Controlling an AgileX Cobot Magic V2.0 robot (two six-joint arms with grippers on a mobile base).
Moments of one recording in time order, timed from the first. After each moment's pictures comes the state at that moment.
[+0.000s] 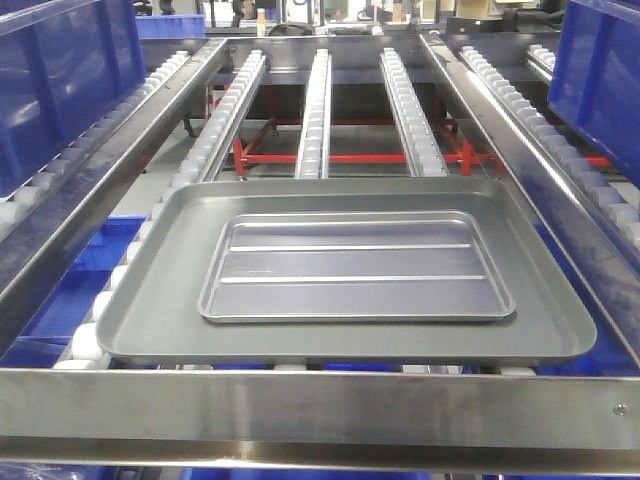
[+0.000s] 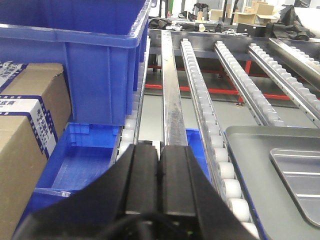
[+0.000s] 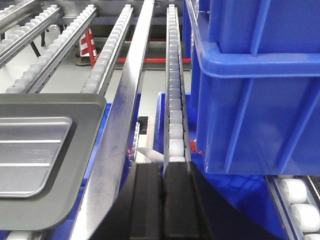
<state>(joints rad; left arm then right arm) -0.11 -0.01 0.03 -0.12 0.01 0.05 -0.03 -0.01 0.03 -0.01 0.13 0.08</state>
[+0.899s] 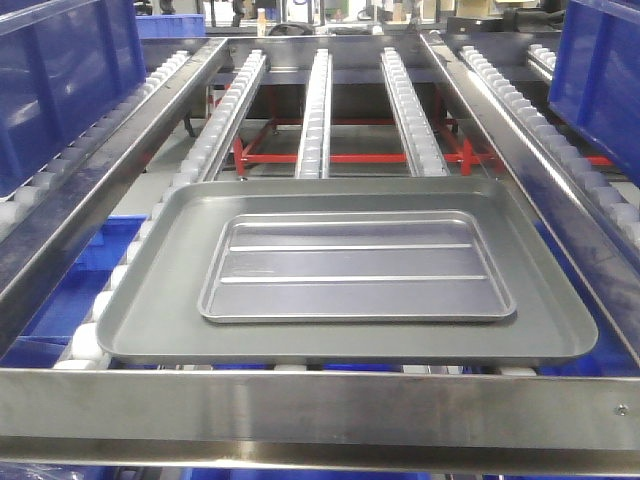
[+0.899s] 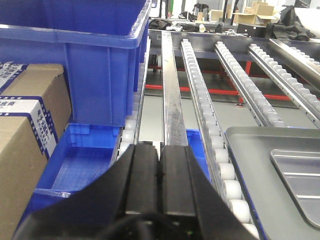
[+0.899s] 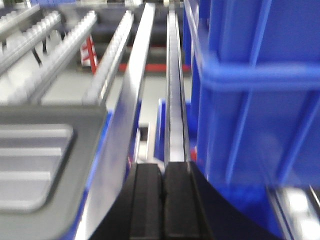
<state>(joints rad) -0.11 -0.01 0.03 -0.12 0.00 0.05 -0.03 -0.01 0.03 0.00 0.06 0.08</state>
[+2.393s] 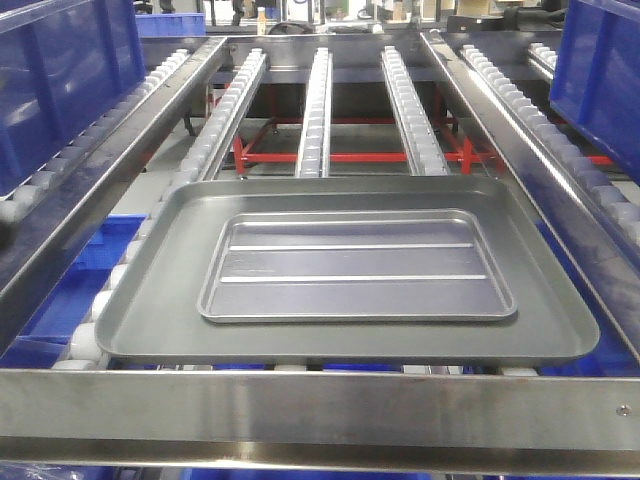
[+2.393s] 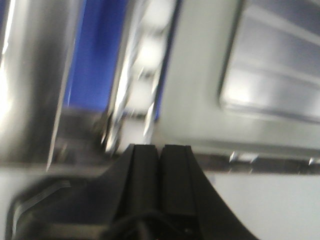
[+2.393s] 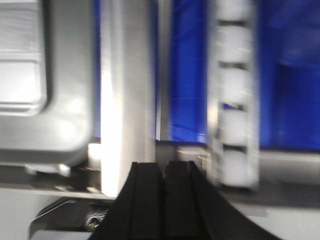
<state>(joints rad) -0.21 1.25 -0.72 -0.60 0.60 0.11 0.10 1.17 -0.67 0.06 0.59 0.13</state>
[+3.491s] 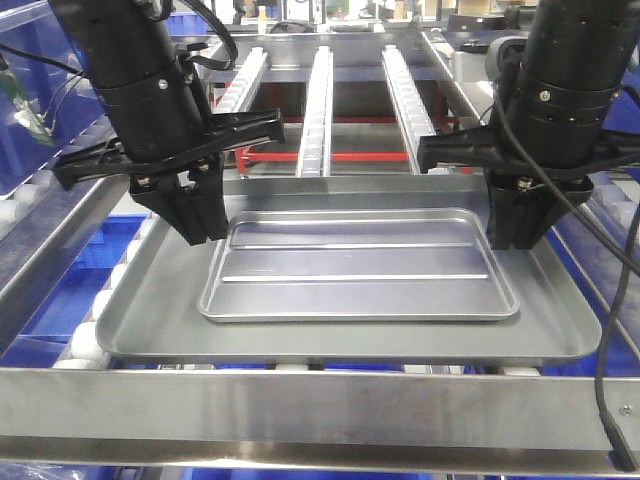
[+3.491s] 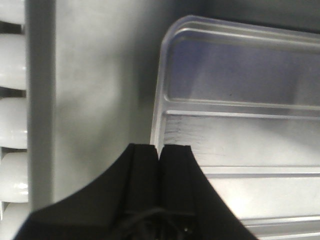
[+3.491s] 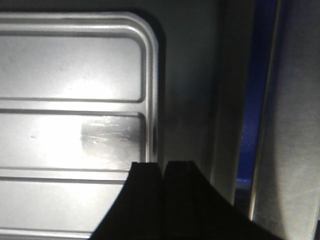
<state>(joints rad) -0.55 1.85 -1.36 -0.09 0.73 -0.50 0.37 1.74 -1.16 -0.15 0.70 0.54</state>
